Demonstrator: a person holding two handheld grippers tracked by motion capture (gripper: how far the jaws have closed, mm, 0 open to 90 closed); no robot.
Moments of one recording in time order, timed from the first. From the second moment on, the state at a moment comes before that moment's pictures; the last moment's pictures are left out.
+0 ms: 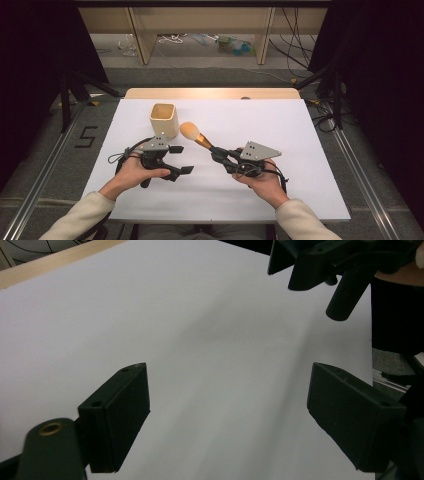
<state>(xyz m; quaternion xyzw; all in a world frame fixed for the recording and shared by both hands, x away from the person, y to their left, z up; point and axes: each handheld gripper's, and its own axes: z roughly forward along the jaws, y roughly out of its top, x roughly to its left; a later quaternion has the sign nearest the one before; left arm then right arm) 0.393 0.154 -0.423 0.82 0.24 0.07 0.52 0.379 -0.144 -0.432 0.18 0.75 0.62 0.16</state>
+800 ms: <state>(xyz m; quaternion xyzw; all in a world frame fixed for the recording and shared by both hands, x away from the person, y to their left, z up) 0.393 0.134 -0.412 0.75 0.27 0.05 0.60 0.382 -0.137 -0.431 0.18 0.75 0.61 0.17</state>
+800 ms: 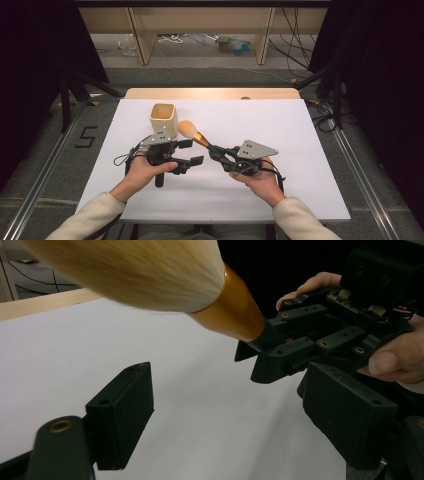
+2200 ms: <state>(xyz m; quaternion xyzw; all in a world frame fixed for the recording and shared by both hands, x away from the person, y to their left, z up) 0.394 0.120 -0.412 0.69 0.32 0.03 0.65 0.381 -0.128 -0.432 0.18 0.75 0.61 0.18</state>
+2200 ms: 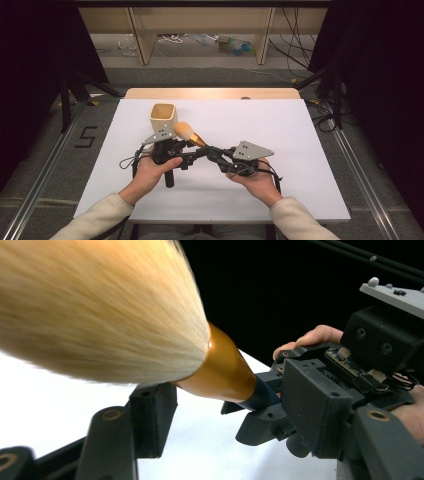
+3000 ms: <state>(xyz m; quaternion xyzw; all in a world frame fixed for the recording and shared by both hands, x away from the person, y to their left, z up) 0.393 0.121 -0.412 0.67 0.31 0.04 0.67 0.377 -0.122 -0.436 0.17 0.76 0.58 0.21</state>
